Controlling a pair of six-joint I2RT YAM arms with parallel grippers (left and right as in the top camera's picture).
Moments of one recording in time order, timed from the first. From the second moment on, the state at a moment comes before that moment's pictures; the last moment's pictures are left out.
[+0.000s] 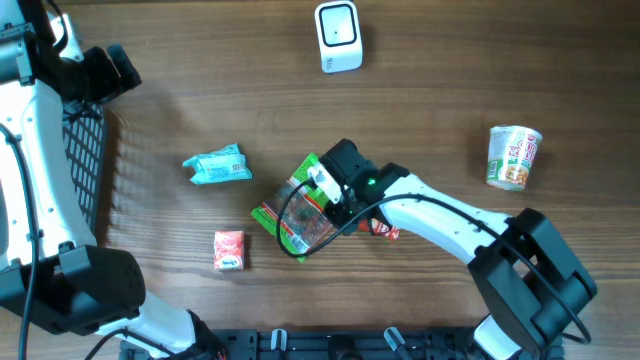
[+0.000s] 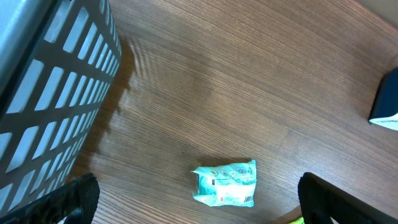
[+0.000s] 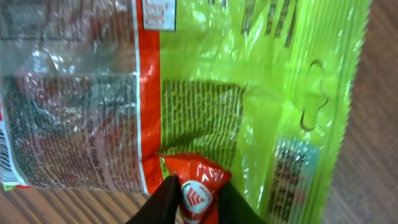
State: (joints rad) left arm 0.31 1.78 1.90 -1.25 0.10 -0.18; right arm 0.72 1.77 1.00 -0.53 -0.13 -0.10
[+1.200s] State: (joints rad) left arm 0.31 1.78 1.90 -1.25 0.10 -0.18; right arm 0.59 1.57 1.05 -0.78 0.39 0.34
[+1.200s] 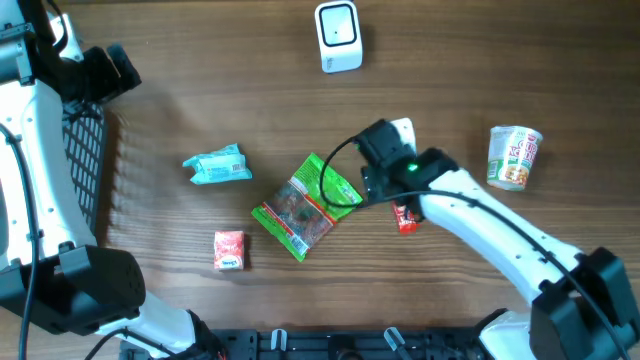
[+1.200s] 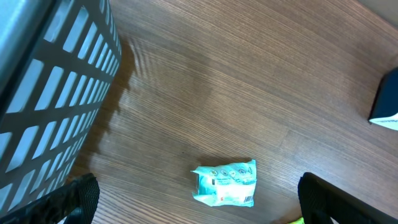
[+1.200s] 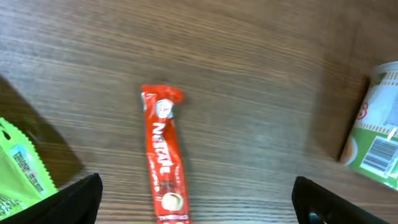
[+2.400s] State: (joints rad) left arm 0.31 1.78 1.90 -1.25 0.10 -0.18; right arm 0.62 1.69 0.96 -0.80 0.62 0.46
